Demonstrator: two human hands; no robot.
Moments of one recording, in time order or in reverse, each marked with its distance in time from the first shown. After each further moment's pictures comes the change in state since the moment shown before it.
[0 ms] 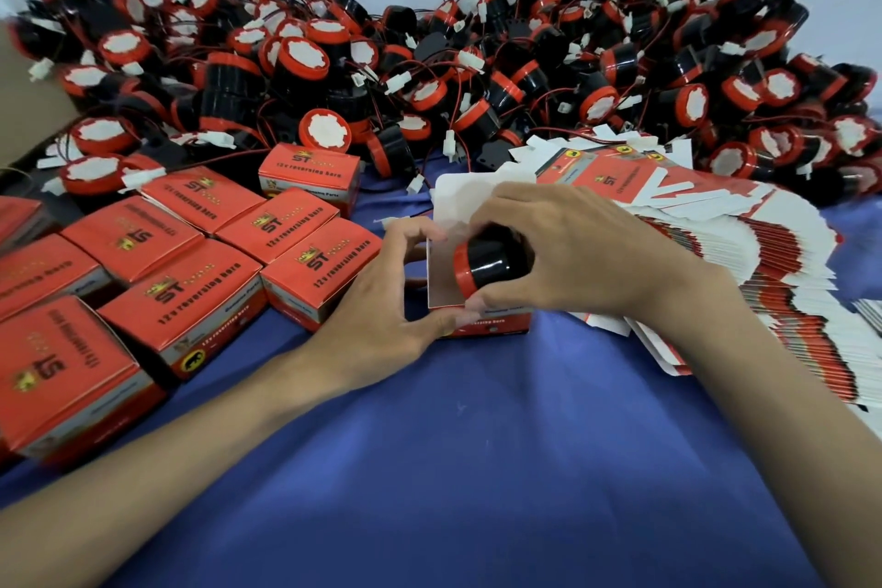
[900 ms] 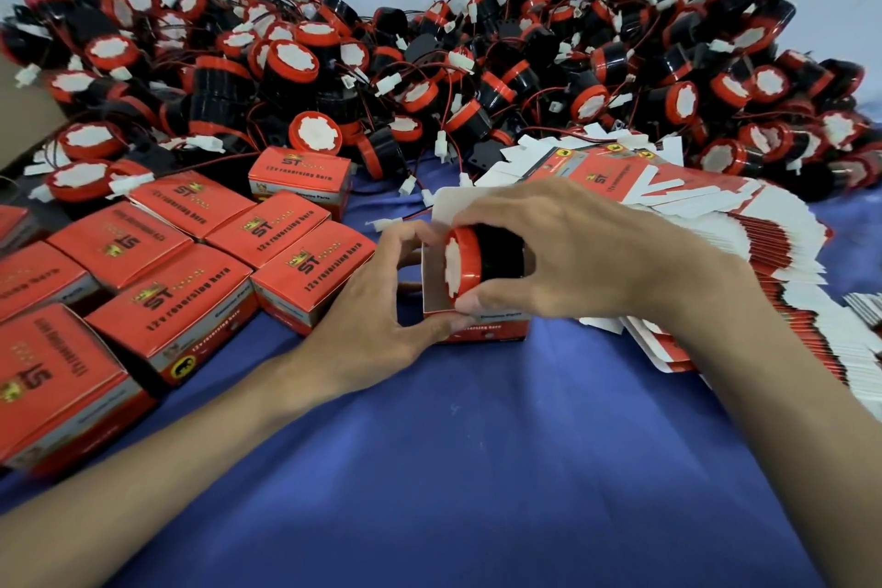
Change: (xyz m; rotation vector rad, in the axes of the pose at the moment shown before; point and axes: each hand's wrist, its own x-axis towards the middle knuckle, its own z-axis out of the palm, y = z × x) left_hand -0.002 0.007 0.000 -0.004 -0.009 0.013; right_hand -0.003 -0.004 -0.010 0.101 -0.024 -0.098
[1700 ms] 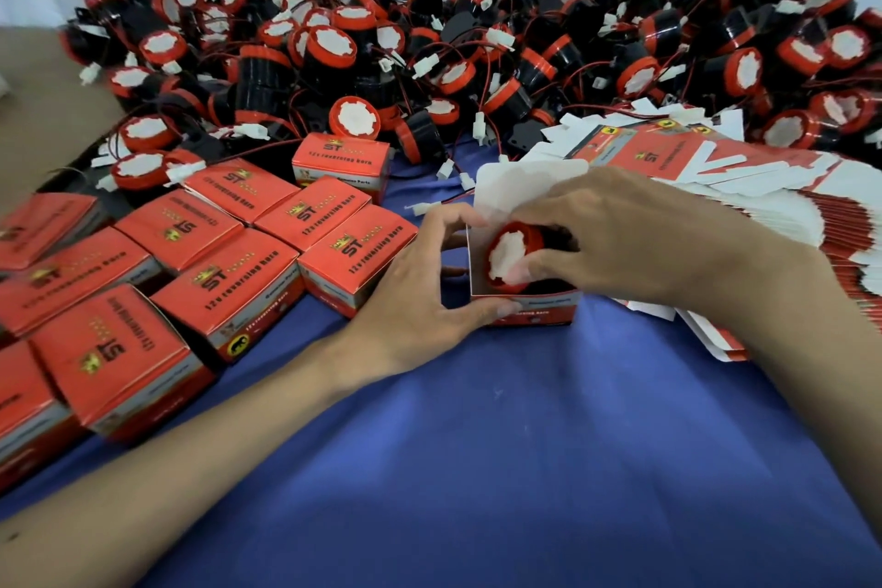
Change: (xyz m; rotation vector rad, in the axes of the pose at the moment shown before) left_hand 0.000 -0.004 0.000 0.023 0.008 -0.005; right_hand 0.001 0.001 0.005 -0.068 -0.077 0.137
